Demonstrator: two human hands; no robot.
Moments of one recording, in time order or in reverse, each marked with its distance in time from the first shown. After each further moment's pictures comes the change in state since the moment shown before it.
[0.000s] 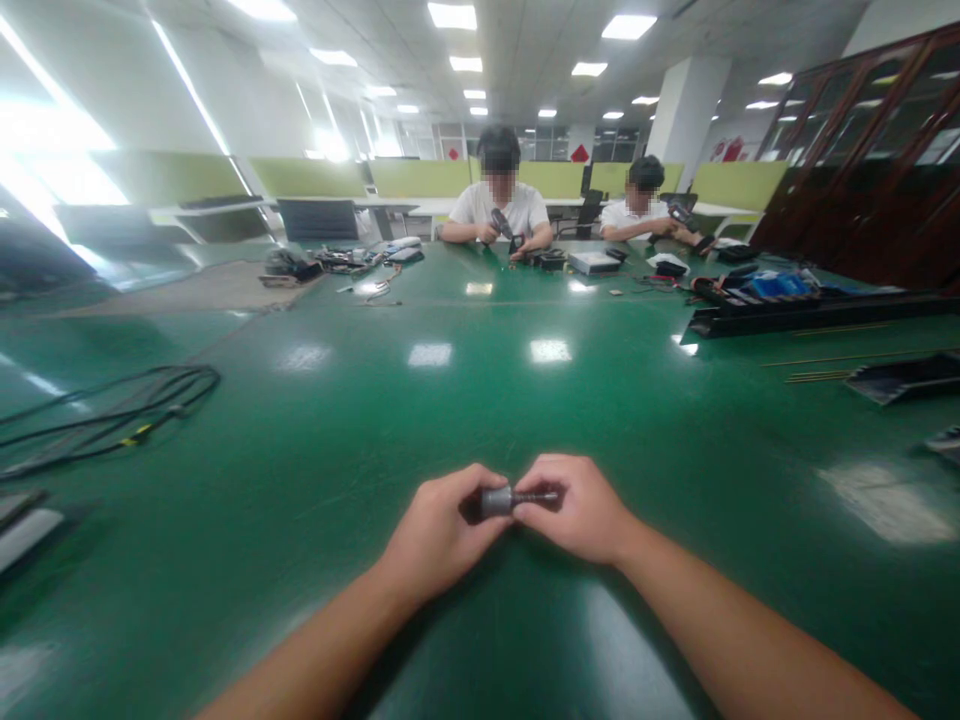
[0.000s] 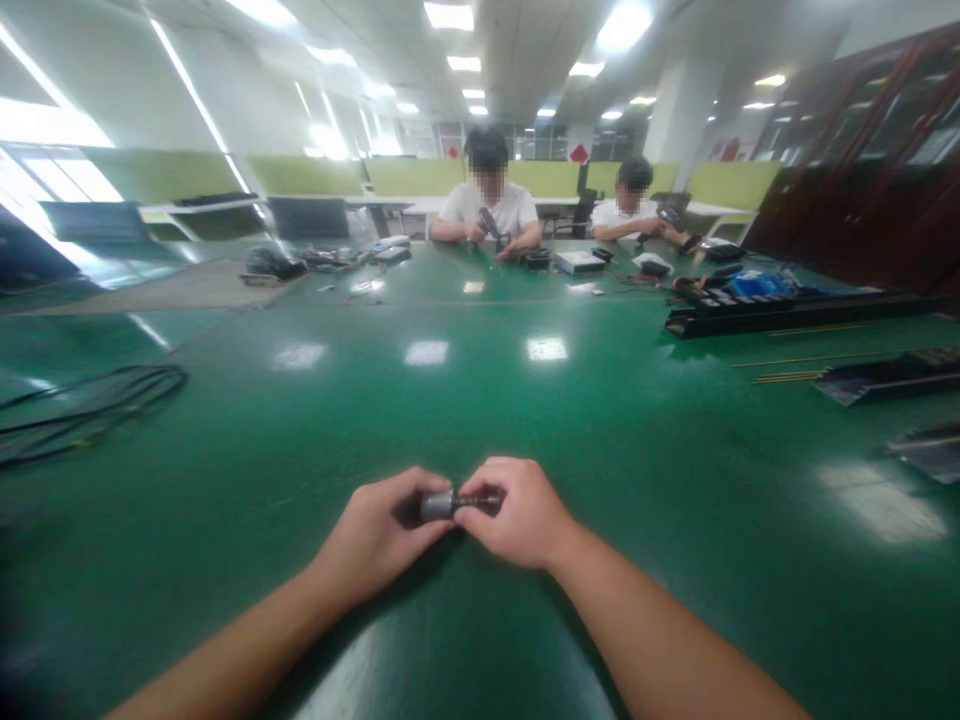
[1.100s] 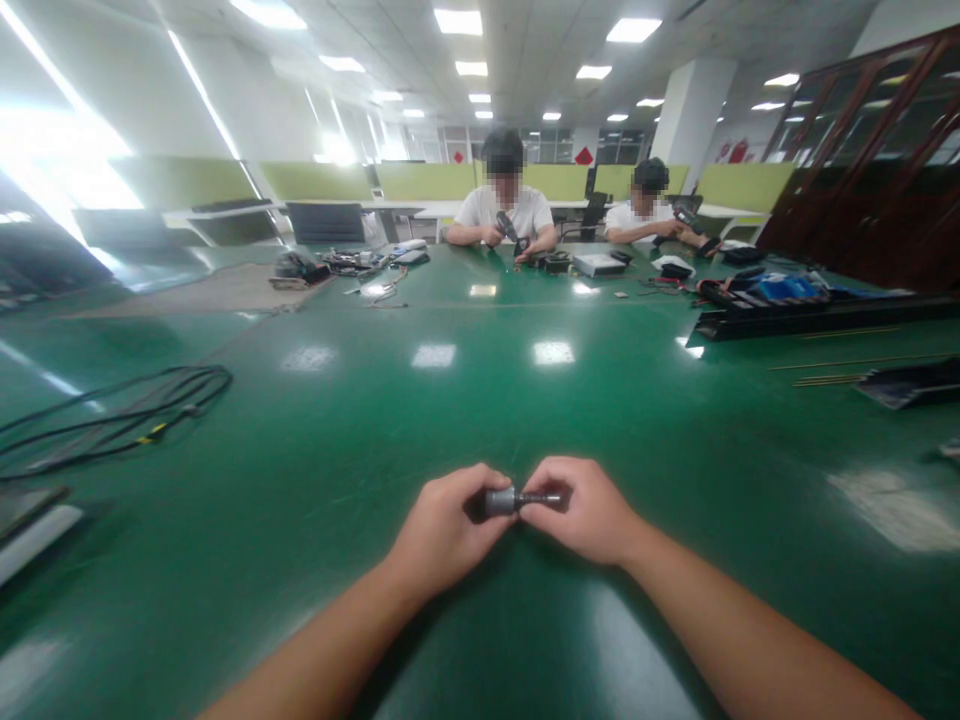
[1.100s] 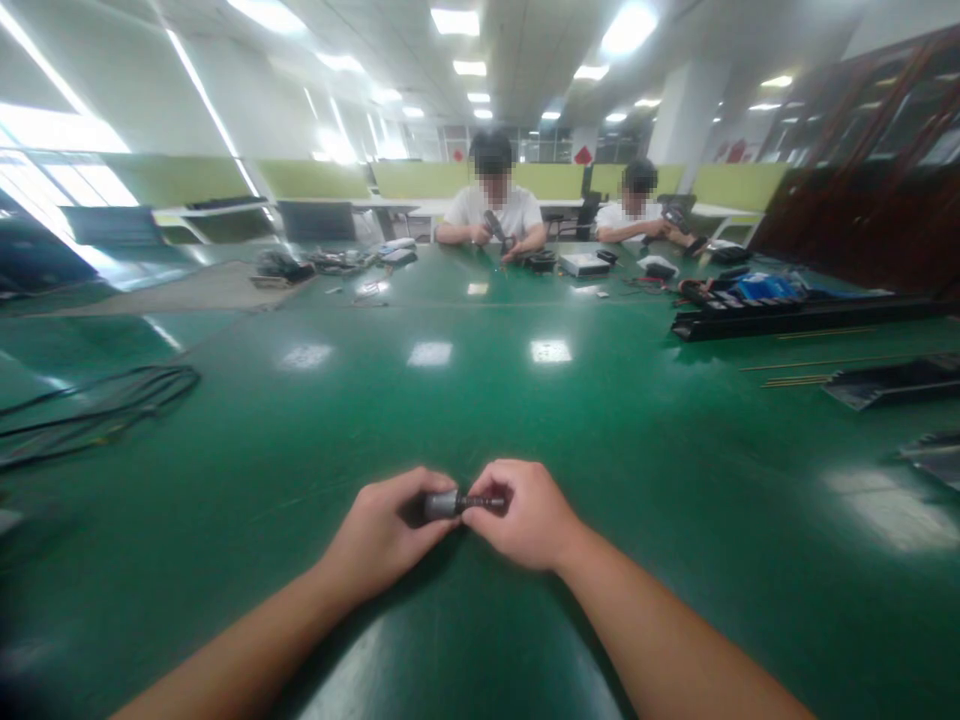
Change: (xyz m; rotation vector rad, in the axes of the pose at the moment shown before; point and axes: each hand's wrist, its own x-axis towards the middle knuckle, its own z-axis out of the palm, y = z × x) left_hand 0.001 0.000 -0.002 0.002 0.026 0.029; right_hand 0.000 -0.001 0.001 0.019 -0.009 0.081
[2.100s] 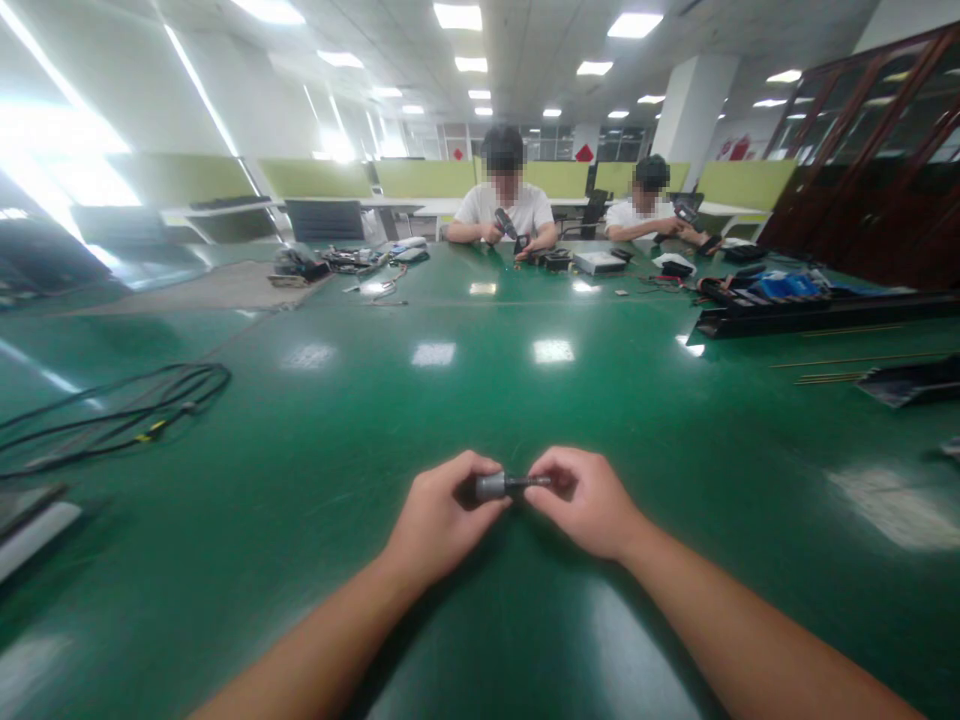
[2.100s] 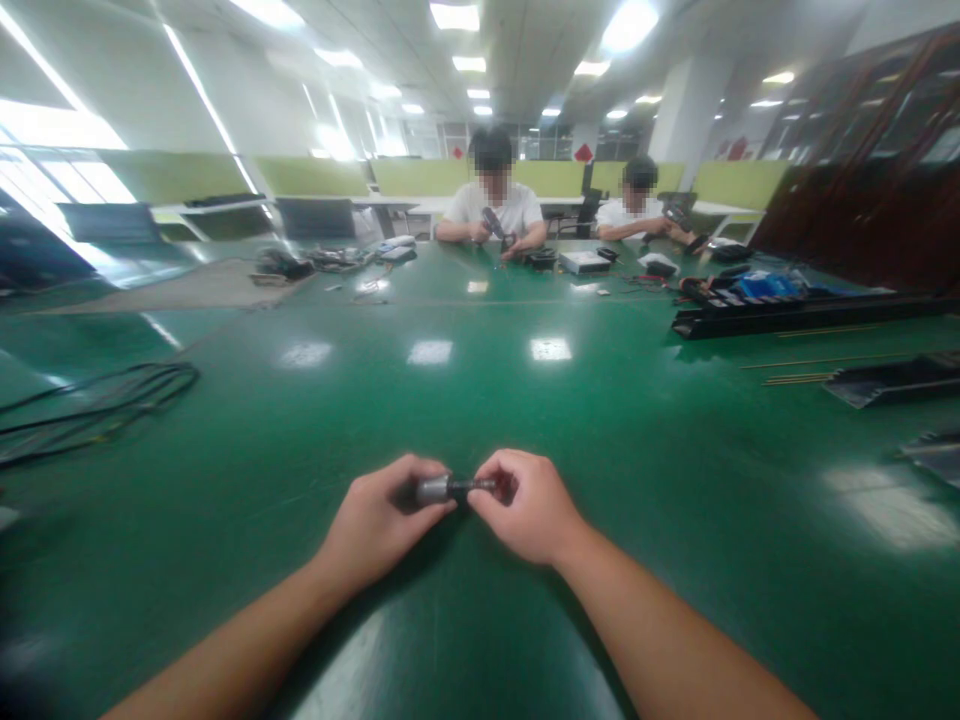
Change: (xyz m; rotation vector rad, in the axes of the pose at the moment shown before) left_hand 0.002 -0.004 -0.003 -0.027 0.080 -0.055; right_hand 0.000 0.002 0.001 0.021 0.098 0.062
